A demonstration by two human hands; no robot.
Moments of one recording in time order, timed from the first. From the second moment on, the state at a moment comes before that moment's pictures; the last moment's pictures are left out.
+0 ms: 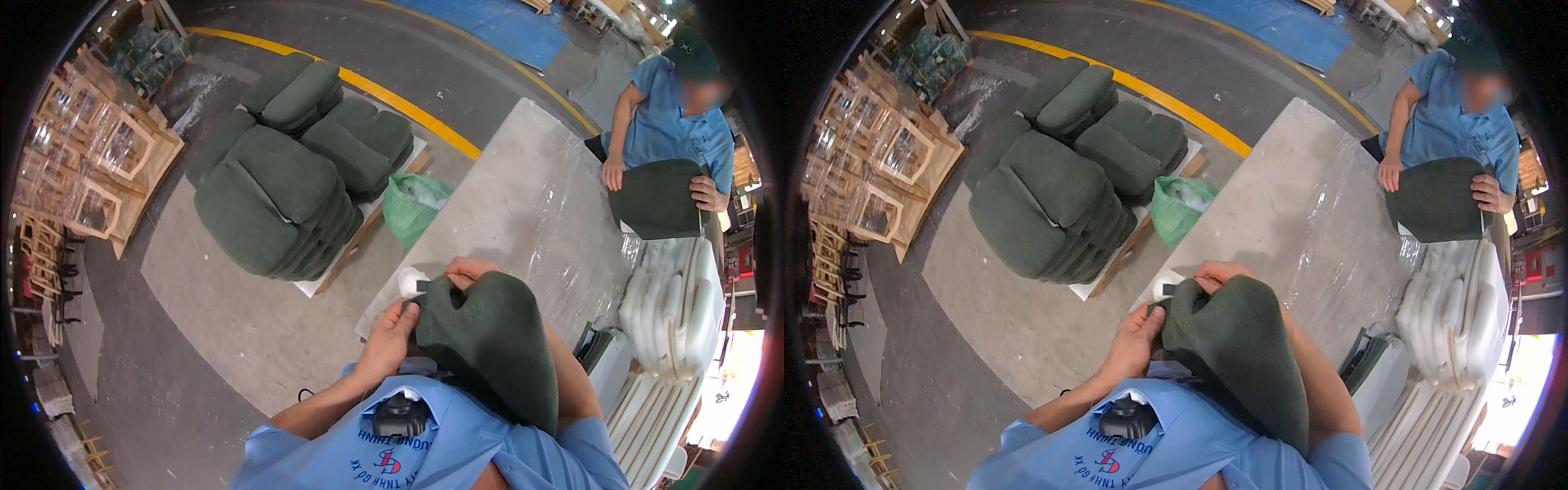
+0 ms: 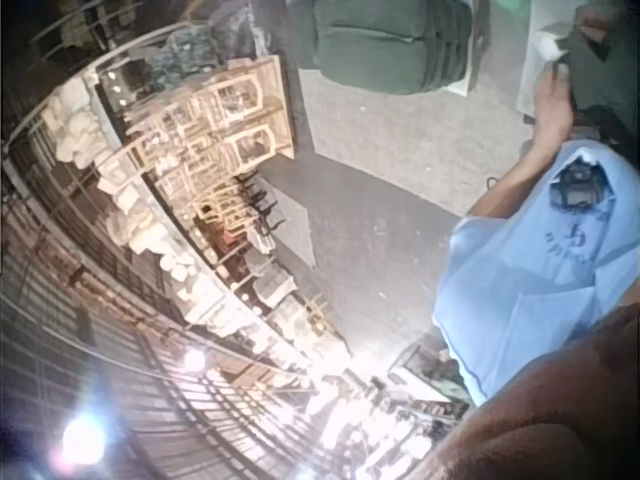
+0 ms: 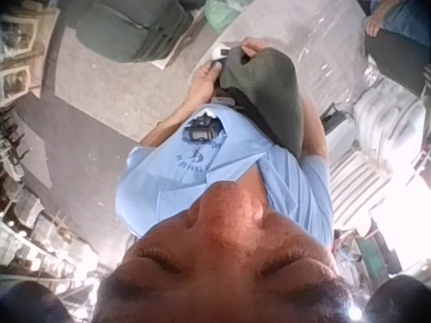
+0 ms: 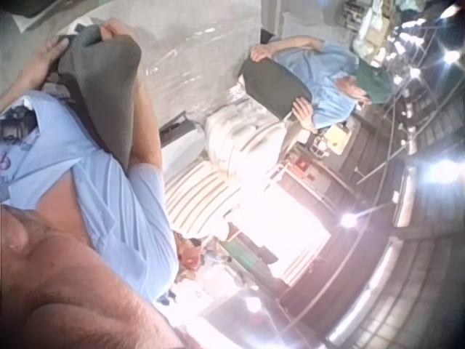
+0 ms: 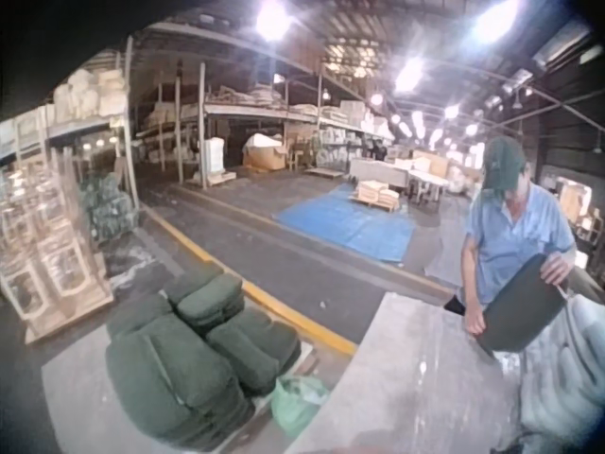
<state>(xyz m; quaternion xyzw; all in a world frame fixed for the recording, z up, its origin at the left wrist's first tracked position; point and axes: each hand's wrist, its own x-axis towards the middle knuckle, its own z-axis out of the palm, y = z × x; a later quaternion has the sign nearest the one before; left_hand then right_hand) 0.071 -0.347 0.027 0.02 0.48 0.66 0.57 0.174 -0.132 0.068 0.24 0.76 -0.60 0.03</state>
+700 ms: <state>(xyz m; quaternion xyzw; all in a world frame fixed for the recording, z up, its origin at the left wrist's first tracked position) -0.017 -0.298 -0.050 0.30 0.64 0.40 0.58 0.147 -0.086 -0.119 0.28 0.72 -0.63 0.03</state>
